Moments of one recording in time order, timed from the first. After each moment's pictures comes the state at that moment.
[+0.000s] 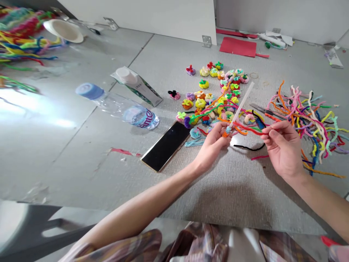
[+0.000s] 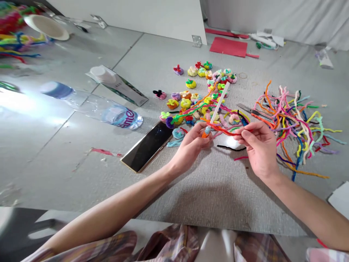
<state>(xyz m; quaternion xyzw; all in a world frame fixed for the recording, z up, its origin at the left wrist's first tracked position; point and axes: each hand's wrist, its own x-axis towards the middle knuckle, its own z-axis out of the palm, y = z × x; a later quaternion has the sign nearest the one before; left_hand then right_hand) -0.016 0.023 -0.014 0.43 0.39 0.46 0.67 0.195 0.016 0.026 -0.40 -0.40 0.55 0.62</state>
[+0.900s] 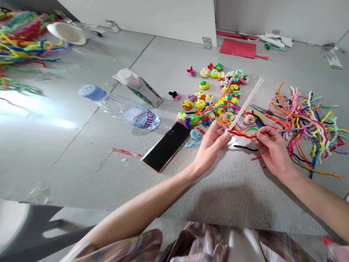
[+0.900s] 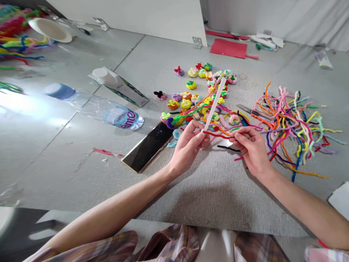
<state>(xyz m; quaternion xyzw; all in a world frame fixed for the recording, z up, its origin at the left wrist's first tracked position) -0.016 0.023 -0.019 0.48 0.35 0.52 0.62 0.199 0.019 -0.005 -0.45 -0.34 0.63 0.53</state>
